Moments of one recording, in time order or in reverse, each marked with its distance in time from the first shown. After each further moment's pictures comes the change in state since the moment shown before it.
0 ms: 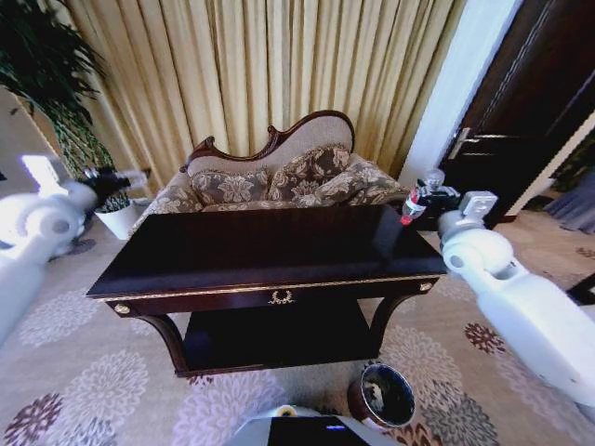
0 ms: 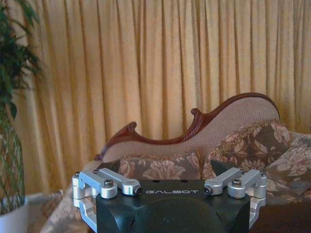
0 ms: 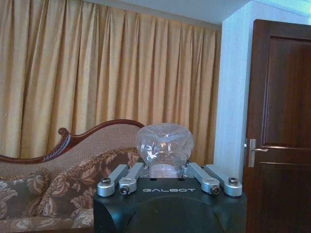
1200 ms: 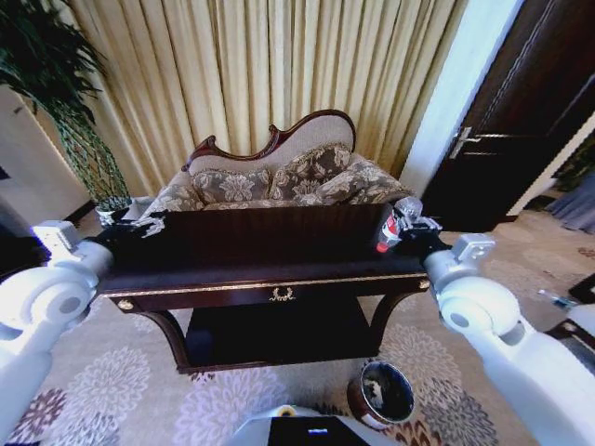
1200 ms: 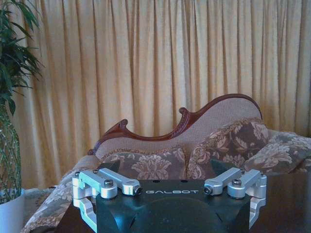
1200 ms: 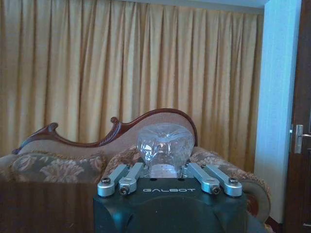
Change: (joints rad) left arm 0.424 -0.141 -0.314 -0.374 0.049 0.033 -0.093; right arm -0.399 0.137 0.172 0.343 -0.096 -0.033 -0.034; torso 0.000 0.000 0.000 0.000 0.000
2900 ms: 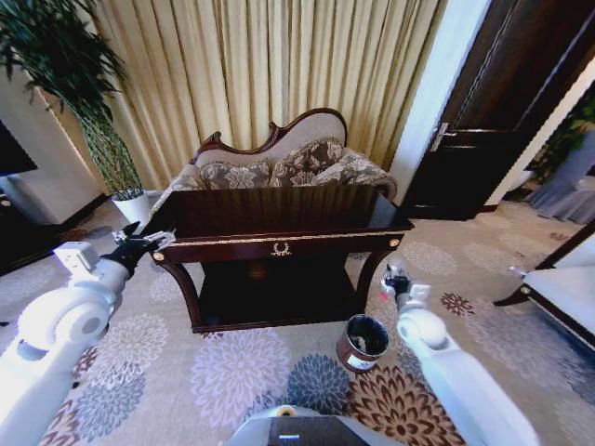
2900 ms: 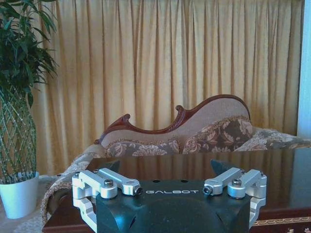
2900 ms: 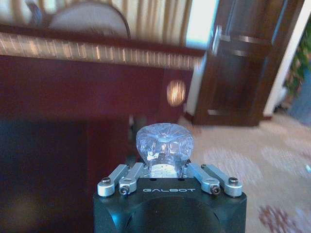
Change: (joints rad) left arm 0.058 -0.090 0.050 -0.040 0.080 -0.044 -0.030; right arm 0.114 0.351 -0.215 -0.765 -0.398 0.152 -0.083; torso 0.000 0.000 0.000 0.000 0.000
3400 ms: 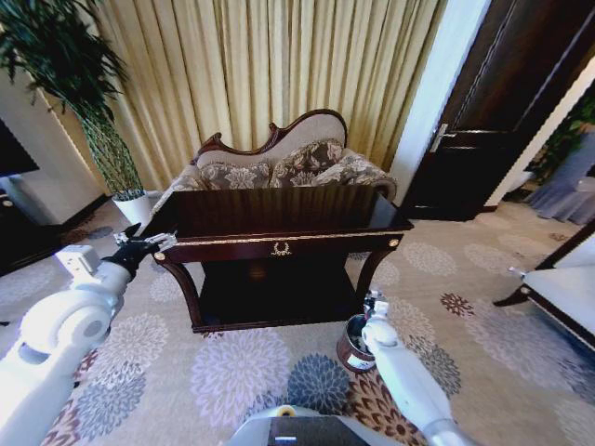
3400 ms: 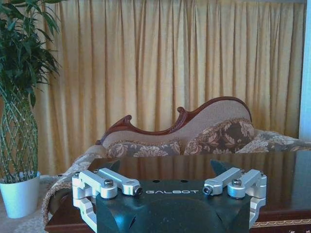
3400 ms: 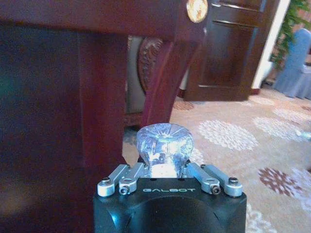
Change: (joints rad) left arm 0.026 -0.010 -0.025 -0.011 -0.003 -0.012 0.000; right arm 0.170 0.225 -0.097 -0.502 -0.106 0.286 0.046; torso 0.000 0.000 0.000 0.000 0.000
